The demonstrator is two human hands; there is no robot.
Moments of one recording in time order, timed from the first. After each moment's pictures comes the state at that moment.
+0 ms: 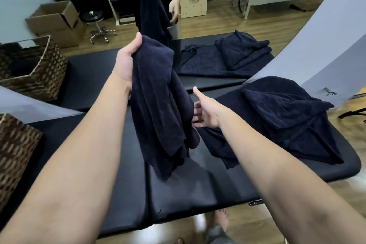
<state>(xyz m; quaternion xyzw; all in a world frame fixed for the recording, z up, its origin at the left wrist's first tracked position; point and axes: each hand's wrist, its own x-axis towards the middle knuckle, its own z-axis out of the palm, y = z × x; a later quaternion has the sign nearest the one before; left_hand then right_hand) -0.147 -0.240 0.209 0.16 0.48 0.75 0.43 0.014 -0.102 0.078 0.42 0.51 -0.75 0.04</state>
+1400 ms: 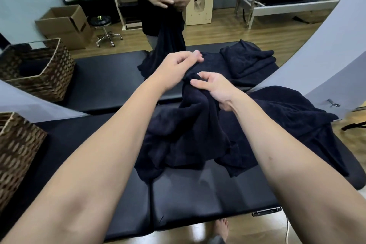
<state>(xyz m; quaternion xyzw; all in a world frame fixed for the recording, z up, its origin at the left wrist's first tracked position) -0.135 -0.198 0.196 0.51 0.70 0.47 0.20 0.006 -0.094 0.152 0.18 0.64 -0.74 -0.14</state>
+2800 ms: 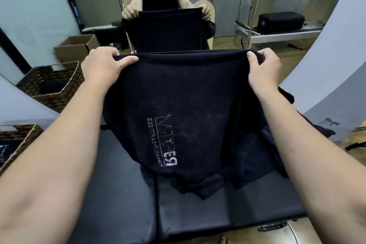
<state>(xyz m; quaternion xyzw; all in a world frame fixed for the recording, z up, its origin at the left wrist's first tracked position) -0.220 -0.335 0.276 0.30 0.90 0.27 -0.19 0.065 -0.057 0.232 0.41 0.72 -0.28 -0.49</state>
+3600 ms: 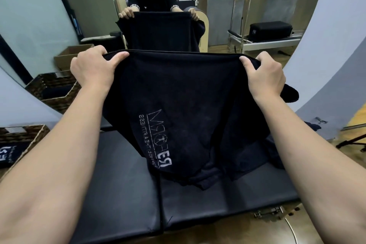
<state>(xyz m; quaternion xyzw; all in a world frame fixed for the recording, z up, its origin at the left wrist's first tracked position) -0.169 -0.391 0.301 0.24 0.87 0.31 -0.30 0.121 -0.121 0.254 0.45 0.76 -0.10 -0.47</state>
